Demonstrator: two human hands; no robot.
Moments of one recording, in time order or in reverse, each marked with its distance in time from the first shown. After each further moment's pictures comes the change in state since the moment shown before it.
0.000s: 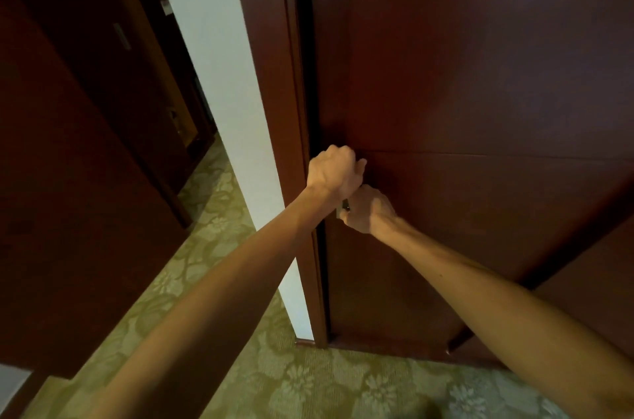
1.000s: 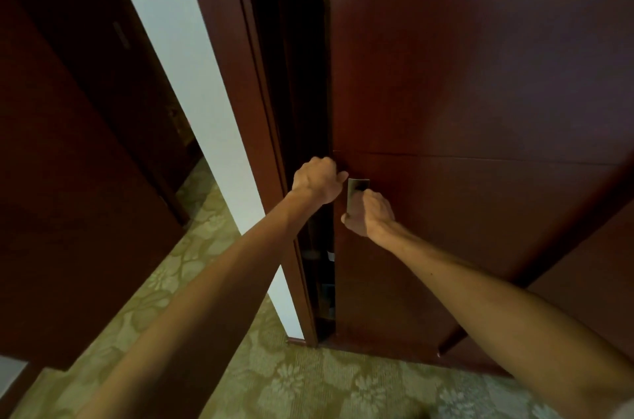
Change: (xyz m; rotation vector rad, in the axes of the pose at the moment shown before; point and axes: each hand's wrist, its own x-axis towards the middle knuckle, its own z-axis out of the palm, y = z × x) left_hand 0.013 0.011 0.032 -0.043 -0.204 -0.203; right_hand 0.000 0.057 0.015 0.134 0.041 0.191
